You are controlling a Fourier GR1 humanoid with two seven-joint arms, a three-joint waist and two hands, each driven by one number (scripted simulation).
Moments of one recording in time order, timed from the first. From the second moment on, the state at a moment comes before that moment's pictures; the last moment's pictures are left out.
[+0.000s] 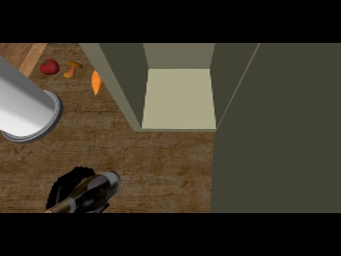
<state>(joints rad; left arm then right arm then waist) -0.08 0.11 0.18 -0.66 0.16 -0.36 -0.91 0.08 -0.06 -0.08 -2.34 -0.25 0.30 0.37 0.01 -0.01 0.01</state>
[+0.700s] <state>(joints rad) 0.28 0.01 -0.06 -1.41 0.31 -0.31 -0.56 0.04 -0.06 -0.08 -2.28 -0.25 0.29 0.37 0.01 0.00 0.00</state>
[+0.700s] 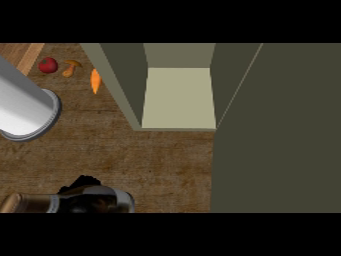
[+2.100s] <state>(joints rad) -0.22 0.00 -0.32 -1.58 0.30 0.35 -0.20 0.06 -0.07 -0.10 -2.28 -0.28 0.31 0.35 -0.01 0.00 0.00</state>
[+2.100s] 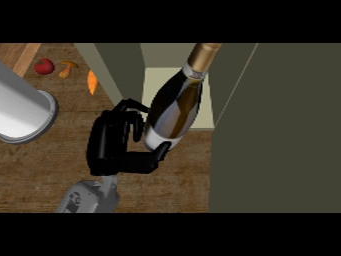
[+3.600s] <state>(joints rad) -0.48 0.00 -0.48 -0.93 0.63 0.50 -0.58 0.10 -0.05 -0.08 -2.29 -0.26 0.33 0.33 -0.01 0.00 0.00</state>
